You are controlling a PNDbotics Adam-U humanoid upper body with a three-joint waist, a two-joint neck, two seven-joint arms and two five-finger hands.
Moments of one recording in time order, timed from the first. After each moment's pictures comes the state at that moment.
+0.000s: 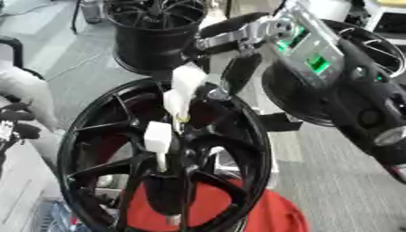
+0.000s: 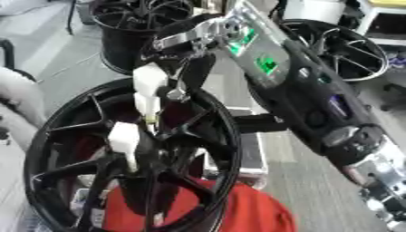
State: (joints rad) left arm -0.15 0.18 0.30 -1.68 -0.01 -0.05 -0.25; right arm -1.10 -0.40 0.46 -1.38 0.35 -0.06 0.86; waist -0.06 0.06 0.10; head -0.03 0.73
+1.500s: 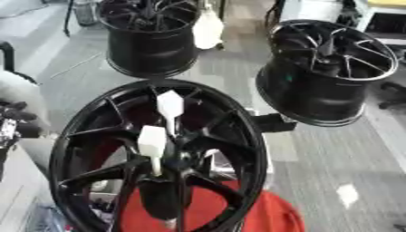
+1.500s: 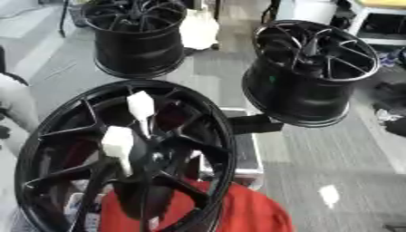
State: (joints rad) left arm -0.15 0.19 0.32 -1.68 -0.03 -0.05 -0.22; right arm -0.25 -0.65 -0.15 -1.45 0.43 0.12 0.06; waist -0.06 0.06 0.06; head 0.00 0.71
